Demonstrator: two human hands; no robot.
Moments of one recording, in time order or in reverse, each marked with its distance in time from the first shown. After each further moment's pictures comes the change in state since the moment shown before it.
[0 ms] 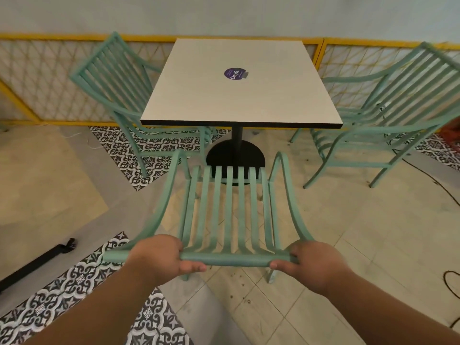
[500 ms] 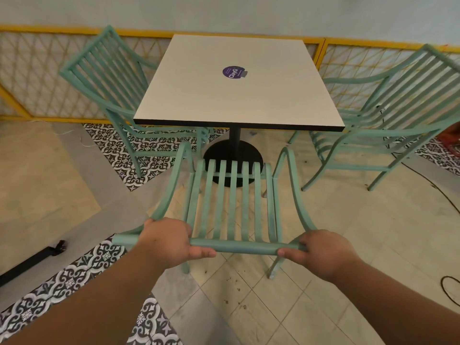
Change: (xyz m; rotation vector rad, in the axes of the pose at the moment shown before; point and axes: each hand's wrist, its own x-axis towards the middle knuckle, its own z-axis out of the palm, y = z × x) left_hand 0.048 0.021 -0.031 0.037 0.070 -0.003; right_hand 0.038 0.028 -0.022 -0.067 0.047 0.036
